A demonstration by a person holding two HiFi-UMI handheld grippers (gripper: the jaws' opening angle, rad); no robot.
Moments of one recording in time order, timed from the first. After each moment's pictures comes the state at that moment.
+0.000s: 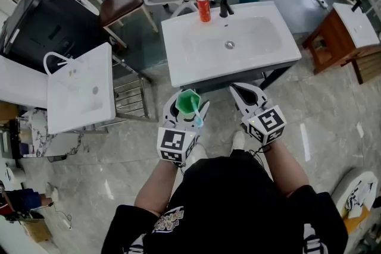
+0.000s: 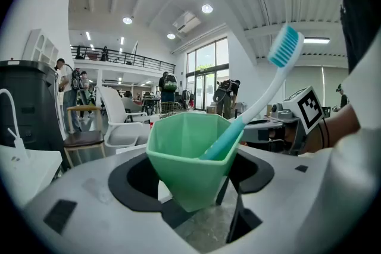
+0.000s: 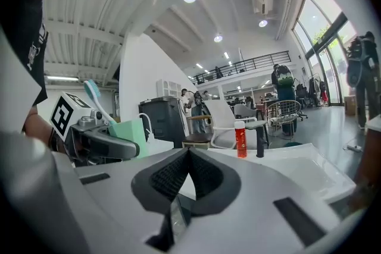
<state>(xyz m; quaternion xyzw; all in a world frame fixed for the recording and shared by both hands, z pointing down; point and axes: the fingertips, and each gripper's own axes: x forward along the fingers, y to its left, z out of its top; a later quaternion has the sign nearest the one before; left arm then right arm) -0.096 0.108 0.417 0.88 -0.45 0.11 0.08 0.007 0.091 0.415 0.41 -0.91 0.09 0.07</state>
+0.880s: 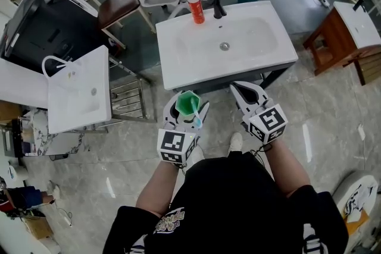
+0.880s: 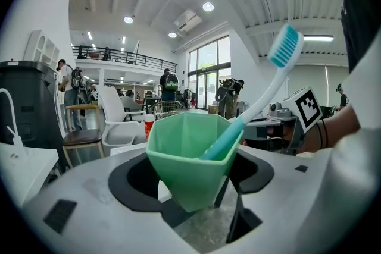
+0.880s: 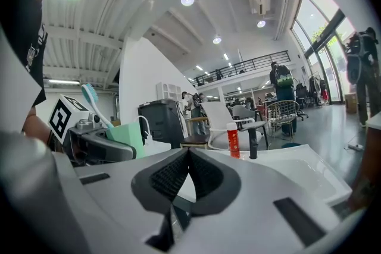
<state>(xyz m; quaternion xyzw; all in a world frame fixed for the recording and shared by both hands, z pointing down) -0.052 0.099 0.423 0.88 -0.46 0.11 0.08 0.054 0.075 0.416 0.40 -0.91 0.09 0.06</state>
